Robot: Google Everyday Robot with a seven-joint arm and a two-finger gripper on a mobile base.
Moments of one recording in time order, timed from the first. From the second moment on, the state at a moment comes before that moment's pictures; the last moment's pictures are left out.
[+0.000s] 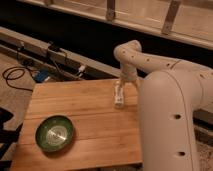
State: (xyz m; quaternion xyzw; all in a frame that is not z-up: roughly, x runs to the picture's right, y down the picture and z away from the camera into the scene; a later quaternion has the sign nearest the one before) arm 0.145 0.016 0.849 -0.21 0.31 0.69 0.63
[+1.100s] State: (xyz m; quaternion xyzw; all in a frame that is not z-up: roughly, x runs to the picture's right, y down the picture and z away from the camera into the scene) arm 0.082 0.014 0.849 -0.27 0.26 0.65 0.66
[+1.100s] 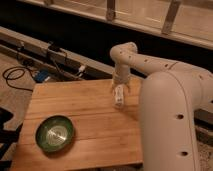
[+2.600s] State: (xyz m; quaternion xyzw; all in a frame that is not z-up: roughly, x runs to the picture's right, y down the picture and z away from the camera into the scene) arm 0.105 0.099 0.922 -0.36 0.31 0.65 0.60
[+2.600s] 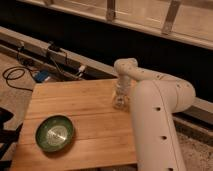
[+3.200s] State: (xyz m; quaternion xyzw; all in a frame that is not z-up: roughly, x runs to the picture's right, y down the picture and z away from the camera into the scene) arm 0.081 0.092 0.911 -0.39 0.26 0.64 0.61
